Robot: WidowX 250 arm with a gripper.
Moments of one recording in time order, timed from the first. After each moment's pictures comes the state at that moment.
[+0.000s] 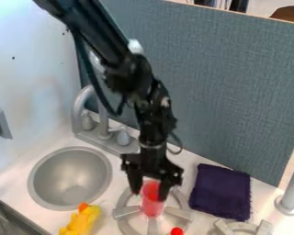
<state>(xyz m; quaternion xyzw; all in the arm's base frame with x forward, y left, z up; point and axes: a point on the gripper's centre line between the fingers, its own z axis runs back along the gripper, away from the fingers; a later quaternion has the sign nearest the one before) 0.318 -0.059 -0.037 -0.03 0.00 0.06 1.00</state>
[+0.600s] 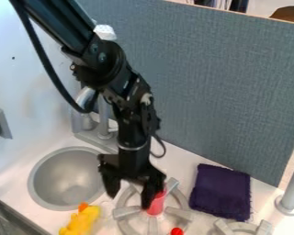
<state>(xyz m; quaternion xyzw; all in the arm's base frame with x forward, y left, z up) 0.263 -0.046 -0.013 0.00 0.02 0.02 1.00</state>
